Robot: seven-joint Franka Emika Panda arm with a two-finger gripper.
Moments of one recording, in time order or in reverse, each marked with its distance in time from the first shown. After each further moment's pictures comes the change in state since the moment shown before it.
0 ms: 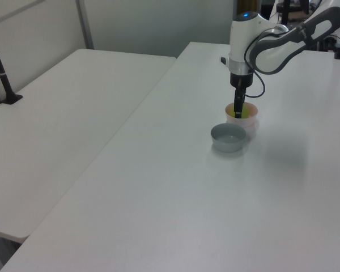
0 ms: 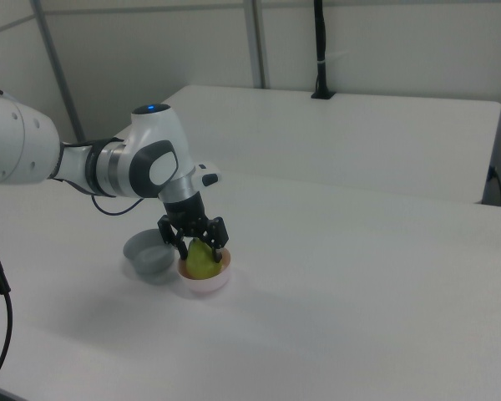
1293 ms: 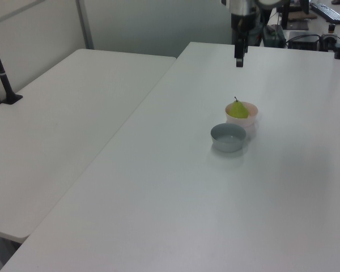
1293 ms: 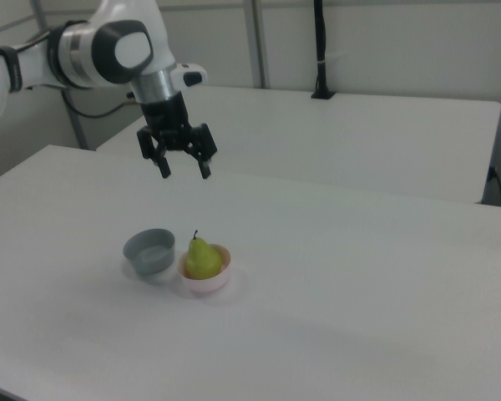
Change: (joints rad) arm 0.011 -0.102 0.001 0.378 0.009 -0.489 0.004
